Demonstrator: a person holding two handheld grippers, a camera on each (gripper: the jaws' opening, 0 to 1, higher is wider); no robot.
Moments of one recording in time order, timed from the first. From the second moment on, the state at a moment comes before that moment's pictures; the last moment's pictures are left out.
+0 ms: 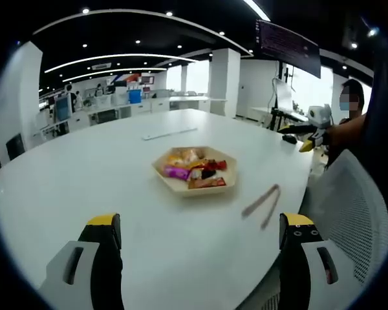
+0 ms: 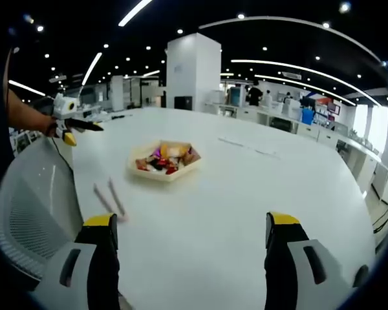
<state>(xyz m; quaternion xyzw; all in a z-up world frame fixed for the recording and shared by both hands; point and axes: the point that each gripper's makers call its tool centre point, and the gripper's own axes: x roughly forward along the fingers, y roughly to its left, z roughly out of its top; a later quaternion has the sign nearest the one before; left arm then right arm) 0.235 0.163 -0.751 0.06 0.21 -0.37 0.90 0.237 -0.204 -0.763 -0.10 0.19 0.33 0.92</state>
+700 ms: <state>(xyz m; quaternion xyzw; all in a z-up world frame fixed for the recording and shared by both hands) 0.238 0.162 -0.751 0.05 0.20 -0.37 0.90 0.233 -0.207 -0.770 -0.09 0.19 0.32 0.92</state>
